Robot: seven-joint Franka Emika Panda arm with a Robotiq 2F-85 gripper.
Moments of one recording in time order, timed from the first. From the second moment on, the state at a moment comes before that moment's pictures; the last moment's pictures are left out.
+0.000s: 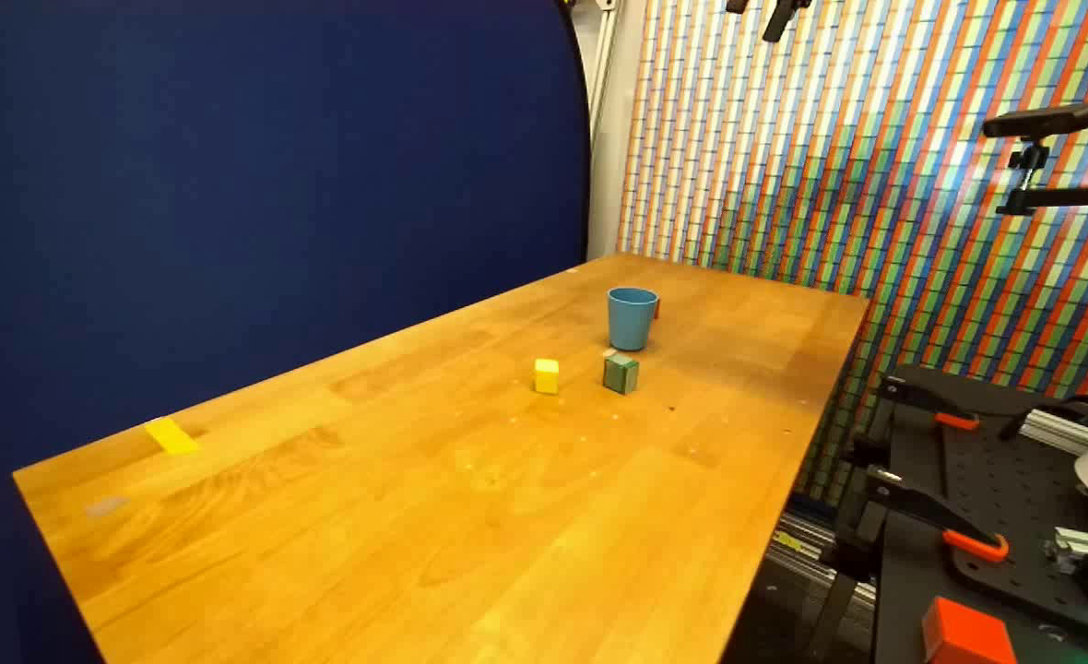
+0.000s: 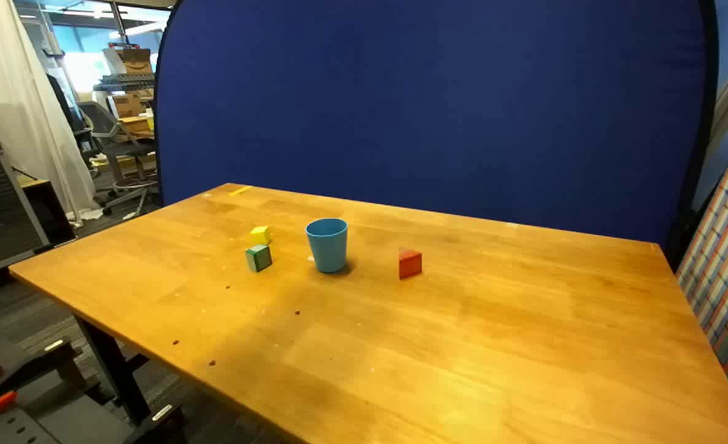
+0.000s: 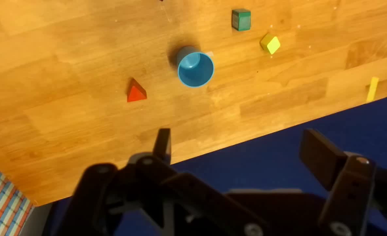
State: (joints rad) arm -0.05 -0.44 -0.21 -2.26 0.11 2.03 -0.06
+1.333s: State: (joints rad) arm -0.02 0.03 -0.11 -2.25 0.22 2.25 -0.11
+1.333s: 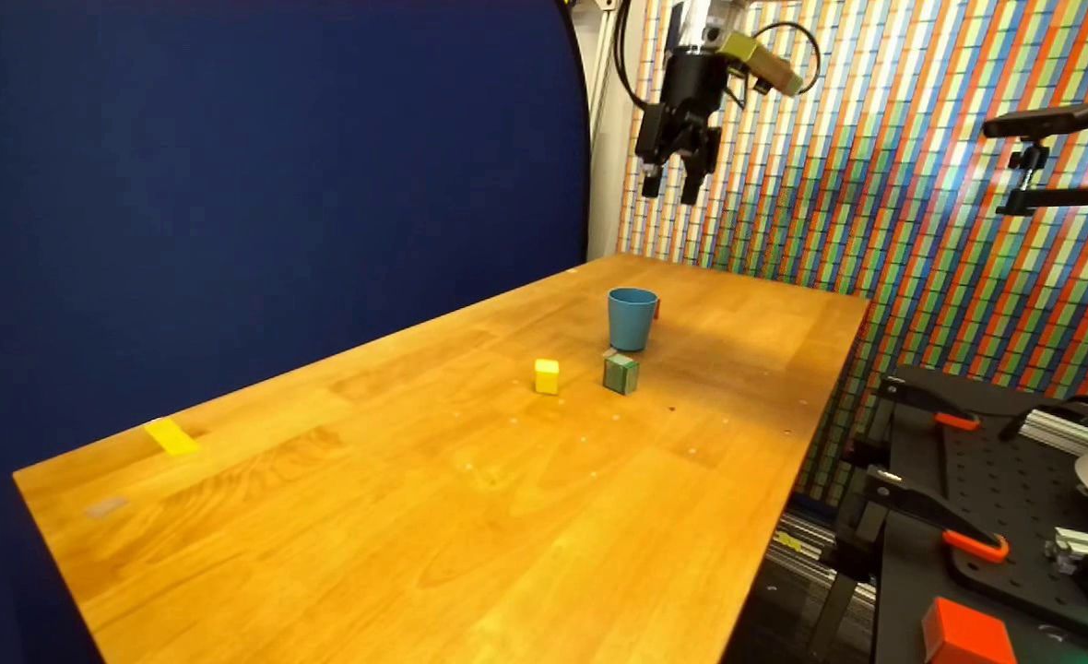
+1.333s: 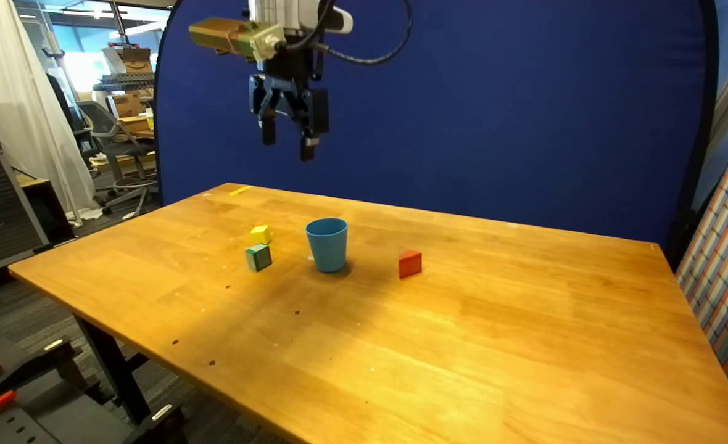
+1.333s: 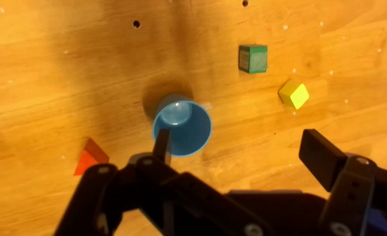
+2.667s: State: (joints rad) arm -0.03 0.57 0.11 -1.88 0.24 2.17 -0.22
